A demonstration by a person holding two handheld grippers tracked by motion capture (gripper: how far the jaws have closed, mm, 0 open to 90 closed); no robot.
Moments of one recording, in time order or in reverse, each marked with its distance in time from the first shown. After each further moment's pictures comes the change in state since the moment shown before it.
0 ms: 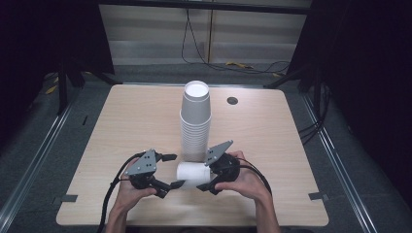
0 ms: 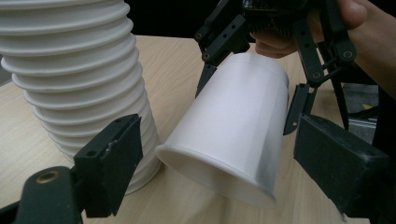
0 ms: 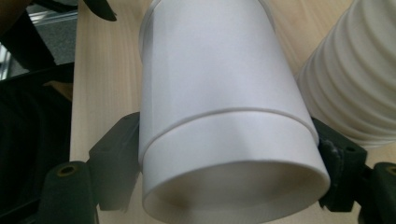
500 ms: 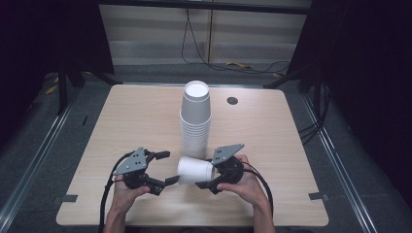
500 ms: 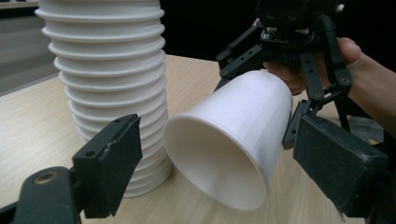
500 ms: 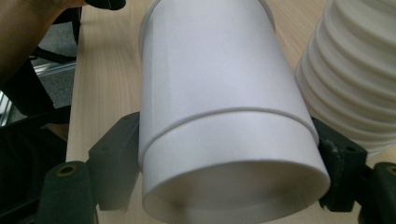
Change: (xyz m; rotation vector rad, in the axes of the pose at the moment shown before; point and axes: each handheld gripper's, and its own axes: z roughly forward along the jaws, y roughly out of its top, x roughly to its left) left arm 0.004 -0.008 -0.018 -0.086 0.058 -0.070; right arm 0.000 -0.019 0.002 -0.187 -0.030 0.079
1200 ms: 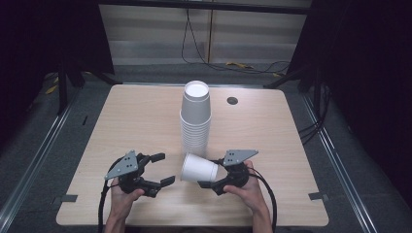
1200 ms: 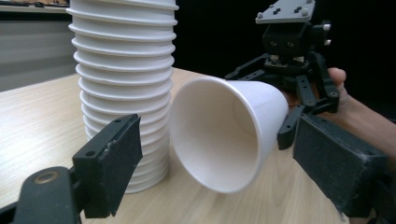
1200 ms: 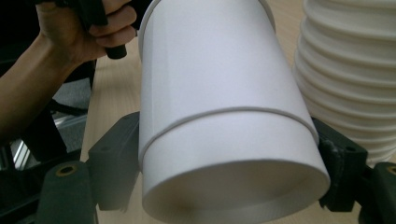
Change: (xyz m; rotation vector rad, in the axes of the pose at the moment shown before) left arm -0.004 -0.012 -0.010 -0.085 0.015 -0.076; right arm -0.003 -0.031 -0.003 -0.244 0.024 0.099
